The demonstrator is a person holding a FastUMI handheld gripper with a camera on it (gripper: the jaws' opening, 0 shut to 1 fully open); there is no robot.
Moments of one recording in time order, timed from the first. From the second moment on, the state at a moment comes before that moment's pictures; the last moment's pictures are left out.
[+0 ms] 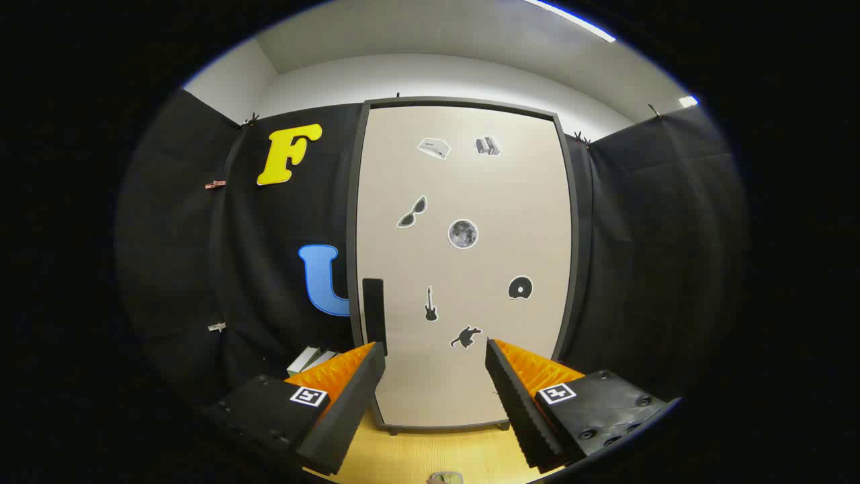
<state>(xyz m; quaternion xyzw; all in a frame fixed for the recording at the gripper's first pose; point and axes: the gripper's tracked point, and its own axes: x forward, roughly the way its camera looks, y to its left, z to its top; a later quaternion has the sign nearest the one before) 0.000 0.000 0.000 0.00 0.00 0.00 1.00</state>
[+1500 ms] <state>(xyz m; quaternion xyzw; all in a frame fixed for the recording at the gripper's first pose) 0.031 0.028 -0.003 0.00 0.00 0.00 1.00</state>
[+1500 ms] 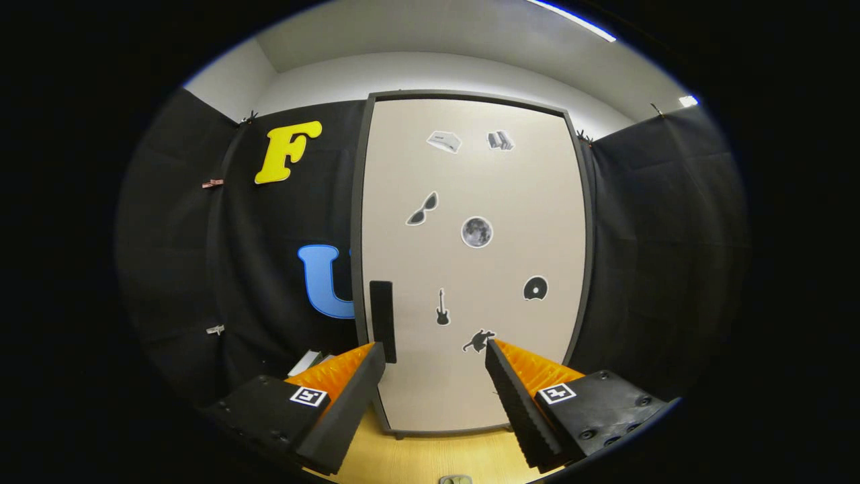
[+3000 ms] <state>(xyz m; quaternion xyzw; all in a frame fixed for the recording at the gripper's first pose) 0.162 0.082 -0.036 0.02 0.02 -0.01 1.00</state>
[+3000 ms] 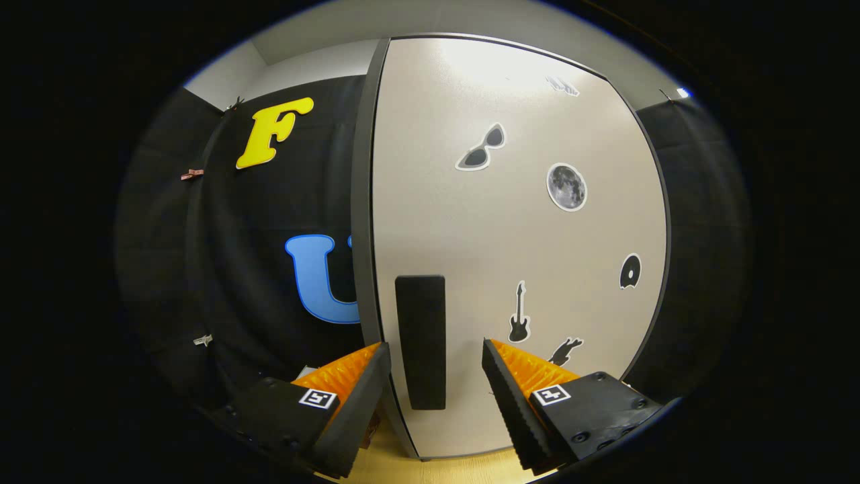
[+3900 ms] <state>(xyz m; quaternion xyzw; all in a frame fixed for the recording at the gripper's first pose) 0.174 0.084 -0.051 -0.01 0.04 -0.02 1.00</state>
